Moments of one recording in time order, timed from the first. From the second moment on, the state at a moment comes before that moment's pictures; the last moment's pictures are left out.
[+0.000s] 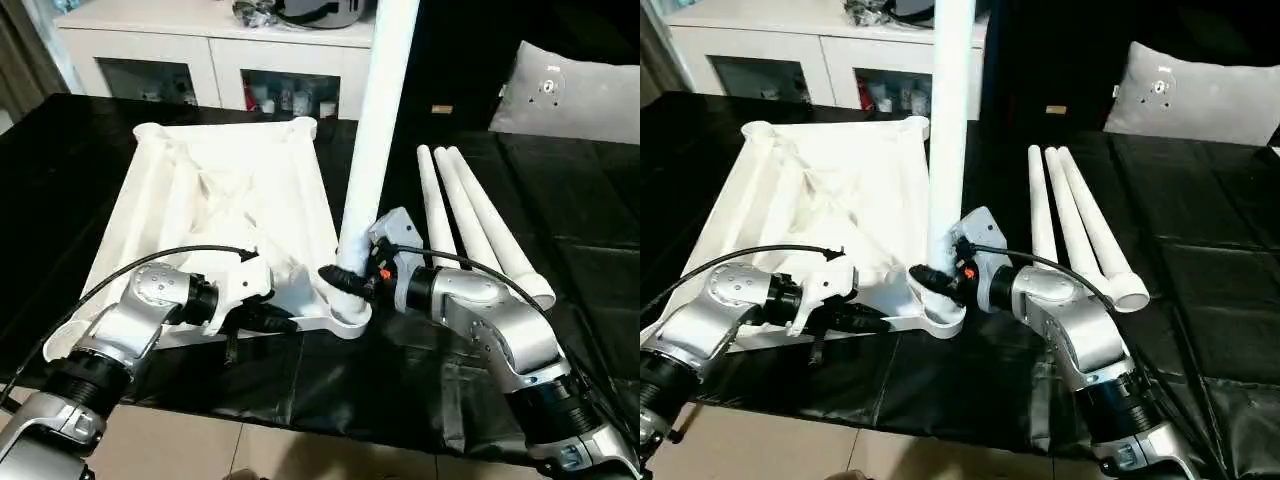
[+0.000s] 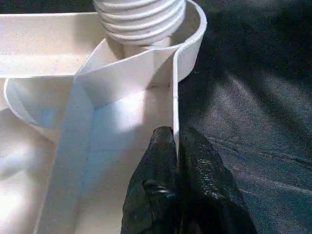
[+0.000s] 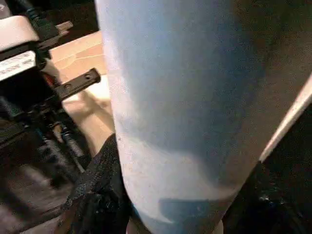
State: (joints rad) left arm -0.50 0.55 -0.37 0.43 -0.09 0.06 -1.22; right arm -0.43 -0.29 0.25 0.05 0.30 0.56 0.69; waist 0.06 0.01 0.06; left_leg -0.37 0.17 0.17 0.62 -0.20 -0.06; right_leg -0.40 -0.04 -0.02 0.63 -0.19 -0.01
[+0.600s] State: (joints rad) left arm -0.51 0.55 -0.37 0.44 -0.07 0.06 -1.22; right arm -0.43 -0.30 0.24 0.06 0.30 0.59 0.72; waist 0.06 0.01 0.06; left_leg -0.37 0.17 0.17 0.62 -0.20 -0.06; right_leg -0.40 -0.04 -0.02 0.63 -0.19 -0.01
